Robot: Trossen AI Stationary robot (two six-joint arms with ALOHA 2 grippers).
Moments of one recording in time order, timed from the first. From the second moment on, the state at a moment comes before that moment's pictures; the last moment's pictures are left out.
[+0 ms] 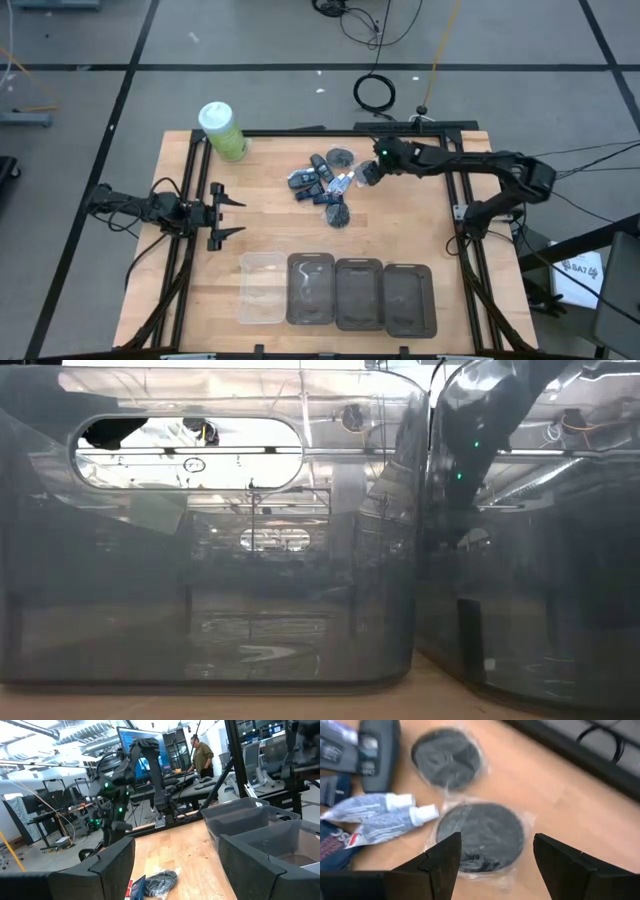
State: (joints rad) left arm -0.25 0.01 0.02 0.14 -0.18 0.33; right arm -0.52 1.48 0.82 -0.28 0.20 0.35
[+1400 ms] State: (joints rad) left arm -0.25 0.01 0.02 0.14 -0.18 0.33; right arm -0.52 1.66 0.83 -0.29 0.18 0.40
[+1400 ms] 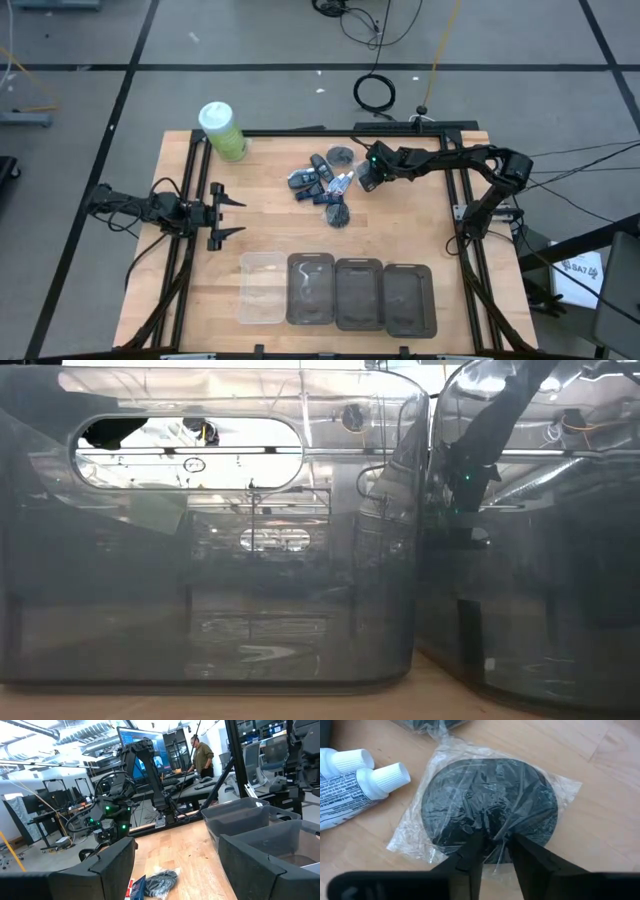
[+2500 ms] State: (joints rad) left arm -0.25 0.01 0.02 0.14 -0.18 0.33; right arm -0.49 1.44 0.83 -0.30 0.18 0.28
